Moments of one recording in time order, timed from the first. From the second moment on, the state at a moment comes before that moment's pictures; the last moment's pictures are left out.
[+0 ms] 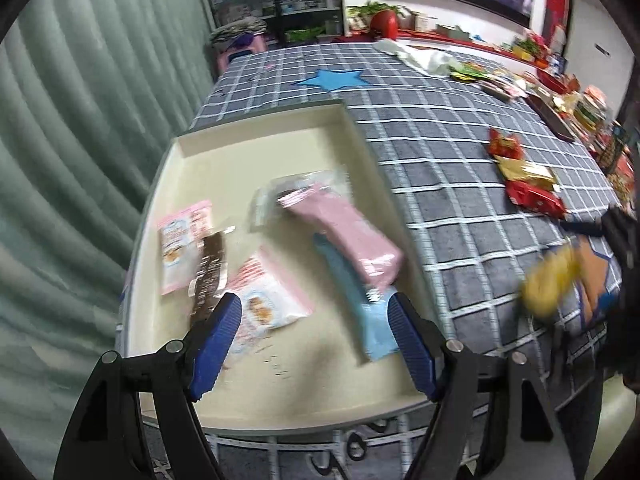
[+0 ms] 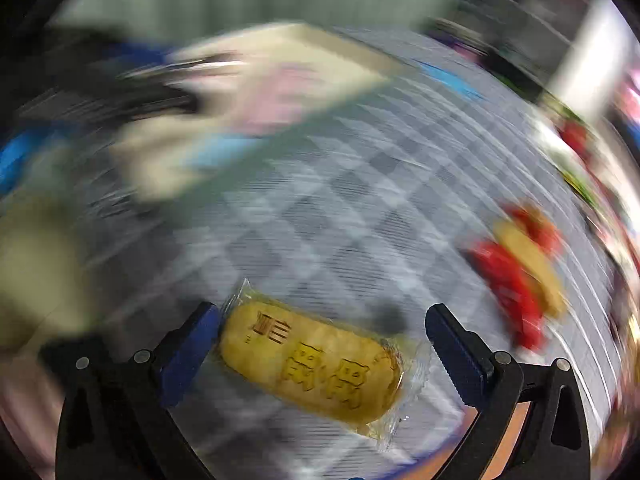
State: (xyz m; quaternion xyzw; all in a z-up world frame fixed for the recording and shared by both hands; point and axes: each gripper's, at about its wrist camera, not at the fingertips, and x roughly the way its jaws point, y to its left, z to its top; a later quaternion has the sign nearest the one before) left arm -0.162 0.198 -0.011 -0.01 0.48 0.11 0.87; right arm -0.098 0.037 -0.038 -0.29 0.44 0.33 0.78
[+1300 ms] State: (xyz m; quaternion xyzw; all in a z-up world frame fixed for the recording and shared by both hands) left arm -0.079 0.028 -0.044 0.10 0.52 -0.04 0.85; right arm -0.057 -0.150 -0.036 -0.08 0.48 0.12 0.86
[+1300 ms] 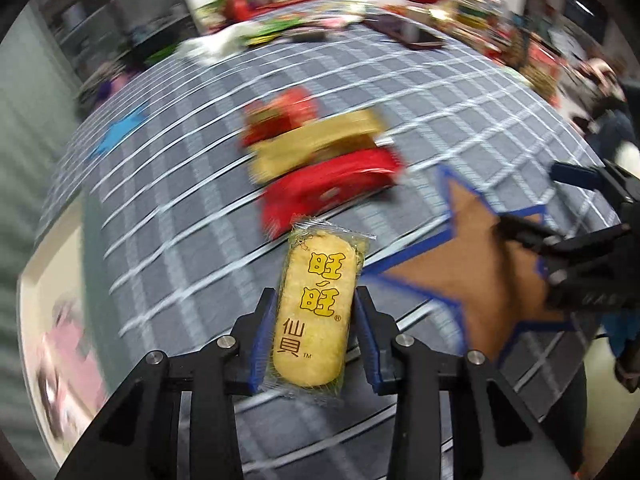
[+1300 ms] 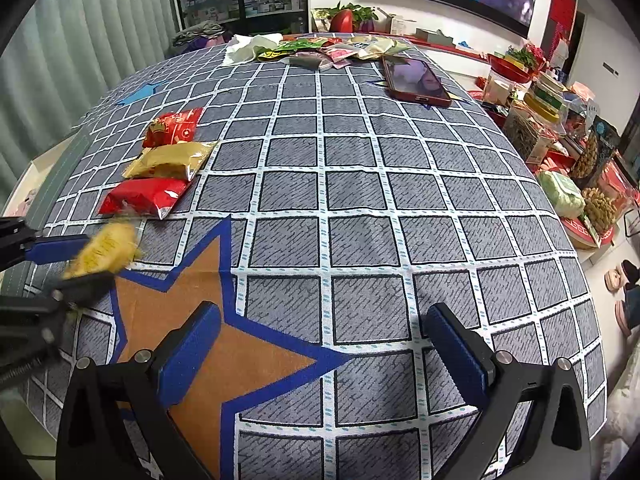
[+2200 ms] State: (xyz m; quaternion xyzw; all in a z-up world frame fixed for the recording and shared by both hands) left arm -0.066 0.102 -0.049 -0.02 0.52 0.02 0.86; right arm 0.004 0.020 -0.024 -0.23 0.52 0.32 0.76
